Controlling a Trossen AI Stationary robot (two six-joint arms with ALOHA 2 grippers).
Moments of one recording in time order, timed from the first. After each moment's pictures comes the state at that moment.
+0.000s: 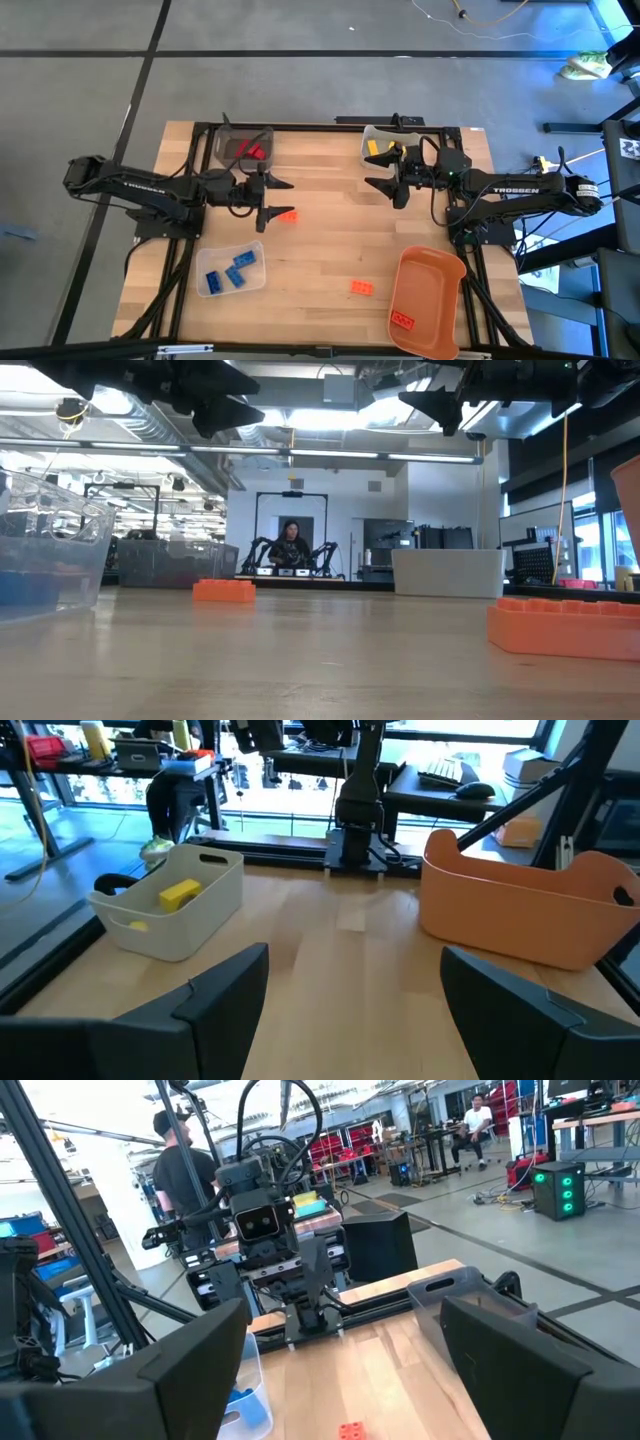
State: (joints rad) left arm -0.03 0.98 0.50 0.37 -0.13 -0.07; right arm -0.20 0.97 0.54 0.52 -0.12 0.29
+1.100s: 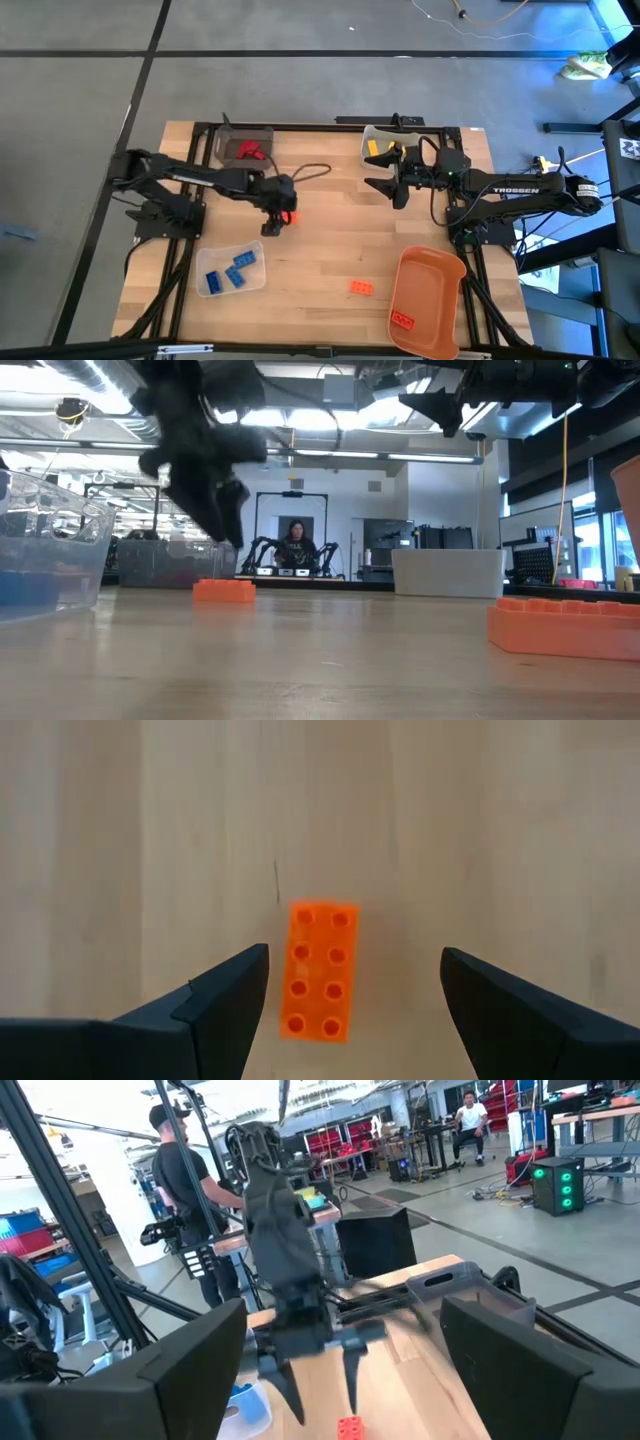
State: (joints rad) left arm 0.08 1.47 0.85 -0.41 0.06 0.11; right arm -0.20 0.97 0.54 0.51 -0.12 0.29
